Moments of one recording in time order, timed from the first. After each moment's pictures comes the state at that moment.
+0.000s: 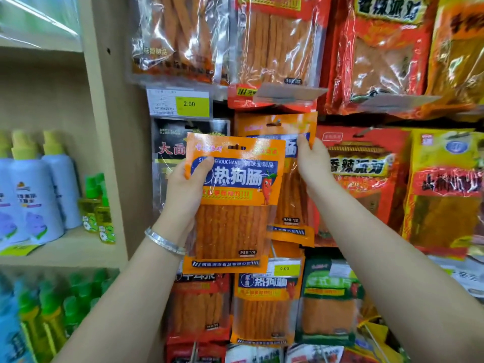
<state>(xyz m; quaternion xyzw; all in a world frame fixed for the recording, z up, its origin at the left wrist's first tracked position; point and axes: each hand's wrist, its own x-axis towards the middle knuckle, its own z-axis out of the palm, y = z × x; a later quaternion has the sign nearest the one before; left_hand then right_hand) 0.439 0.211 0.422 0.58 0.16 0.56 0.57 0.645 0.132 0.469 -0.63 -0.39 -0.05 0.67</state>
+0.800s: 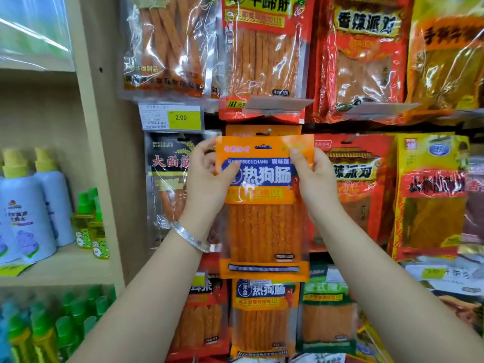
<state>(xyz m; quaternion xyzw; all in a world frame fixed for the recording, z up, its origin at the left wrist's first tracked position) 0.477 0.196 0.446 0.65 0.13 0.60 0.45 0.619 0.090 0.451 -0.52 -0.46 -0.07 0.71</state>
